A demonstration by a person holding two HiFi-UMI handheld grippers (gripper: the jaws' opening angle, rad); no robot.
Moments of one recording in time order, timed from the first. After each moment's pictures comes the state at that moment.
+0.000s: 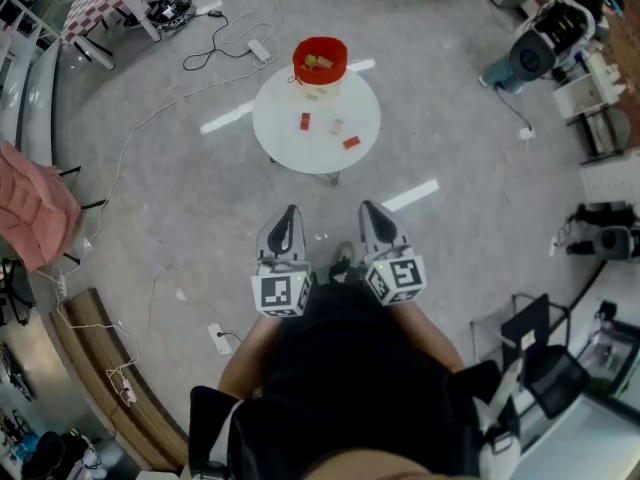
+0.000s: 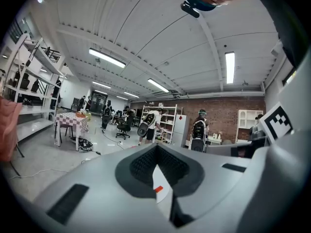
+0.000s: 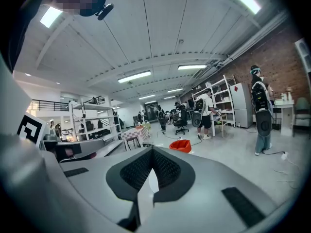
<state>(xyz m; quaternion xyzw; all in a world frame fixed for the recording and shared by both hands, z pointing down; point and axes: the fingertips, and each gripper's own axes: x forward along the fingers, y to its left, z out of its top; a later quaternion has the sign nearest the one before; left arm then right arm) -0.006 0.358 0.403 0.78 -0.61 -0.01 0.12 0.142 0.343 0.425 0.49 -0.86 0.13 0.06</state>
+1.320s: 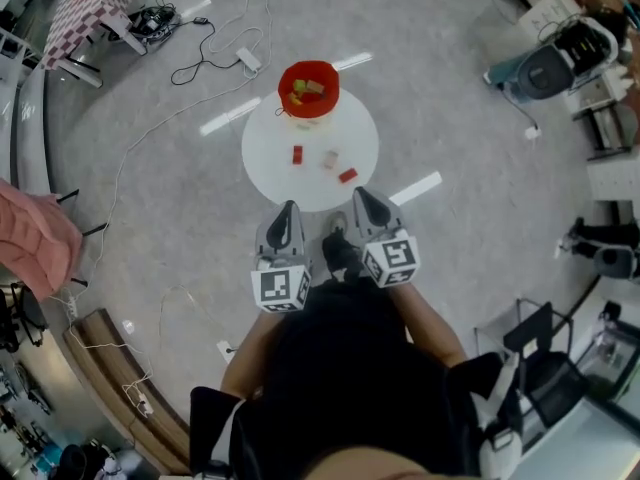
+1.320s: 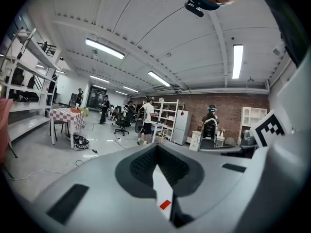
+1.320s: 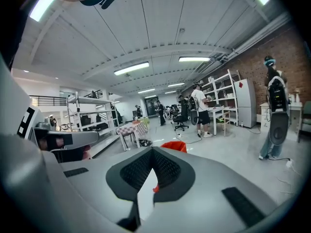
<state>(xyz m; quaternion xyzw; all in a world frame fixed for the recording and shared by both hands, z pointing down) 0.005 0.187 0.437 0.79 -0.60 0.03 0.13 0.145 0.157 0.470 0.48 -0.86 0.14 0.09</state>
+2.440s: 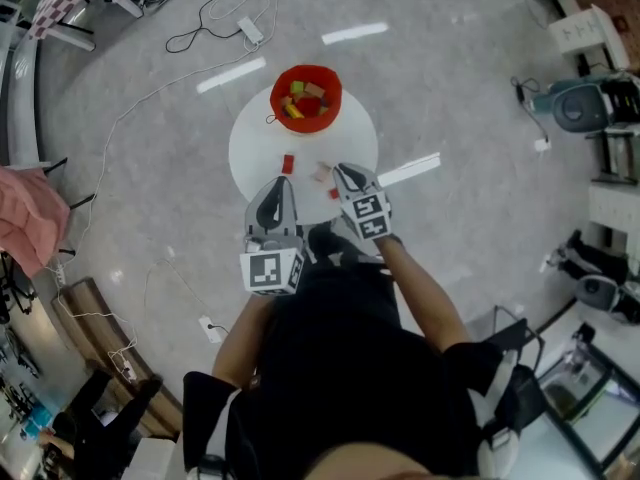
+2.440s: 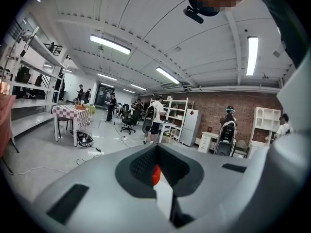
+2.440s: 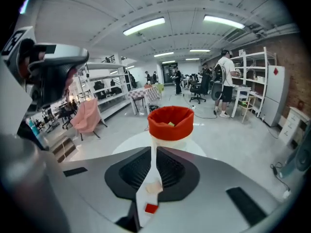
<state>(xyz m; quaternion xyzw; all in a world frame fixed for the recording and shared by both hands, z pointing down) 0.012 0.031 0.454 0.76 -0.64 0.03 0.16 0.125 -0.001 0.631 0.35 -0.87 0.19 0.30</state>
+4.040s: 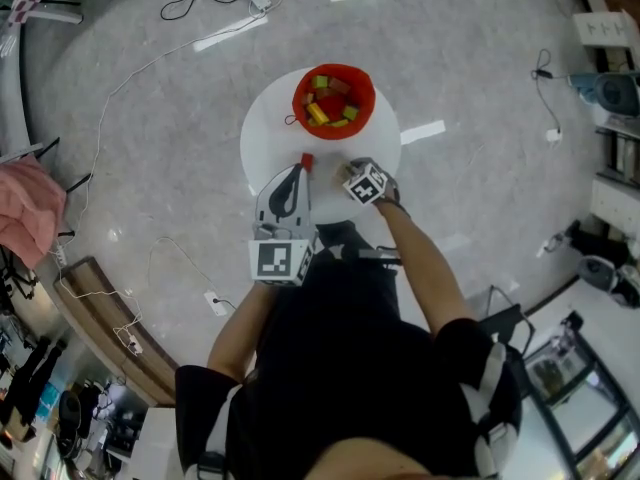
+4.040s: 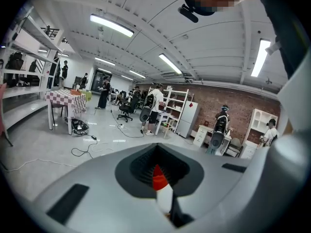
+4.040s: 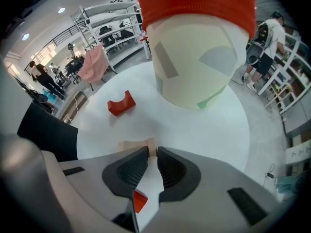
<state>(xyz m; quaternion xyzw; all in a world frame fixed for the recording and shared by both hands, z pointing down) -0.030 -0.054 0.497 0.76 -0.61 0.04 0.24 0.123 0.005 0.859 0.17 -0.76 0.24 0.58</state>
